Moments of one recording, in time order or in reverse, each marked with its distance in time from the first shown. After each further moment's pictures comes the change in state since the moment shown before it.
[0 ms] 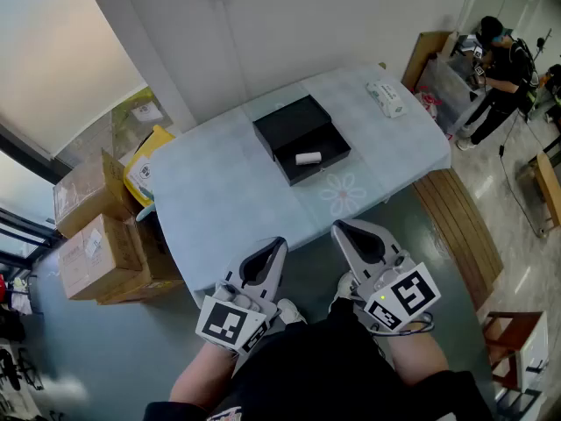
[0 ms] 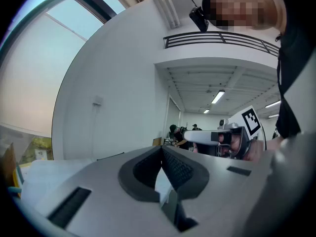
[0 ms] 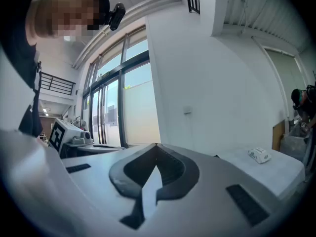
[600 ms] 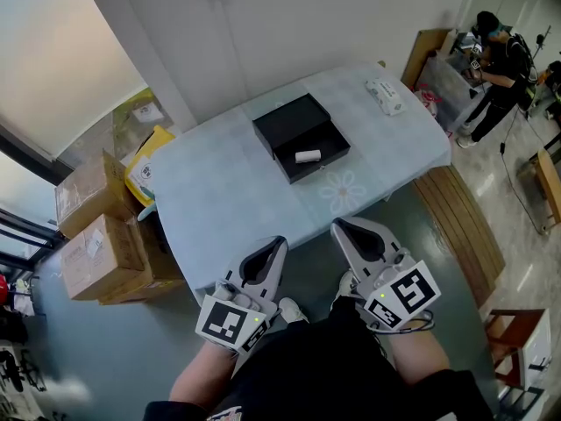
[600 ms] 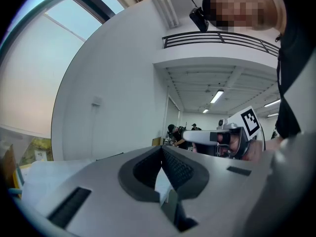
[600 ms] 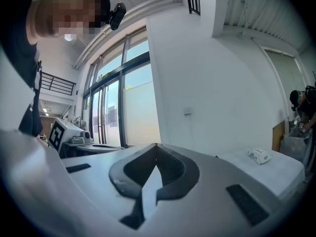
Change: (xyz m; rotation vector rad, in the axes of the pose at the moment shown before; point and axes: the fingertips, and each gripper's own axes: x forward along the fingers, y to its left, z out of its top) left arm -0.003 -0.007 0.001 0.011 0.001 -0.008; right arm -0.005 0.003 0.000 -0.004 -0.011 0.001
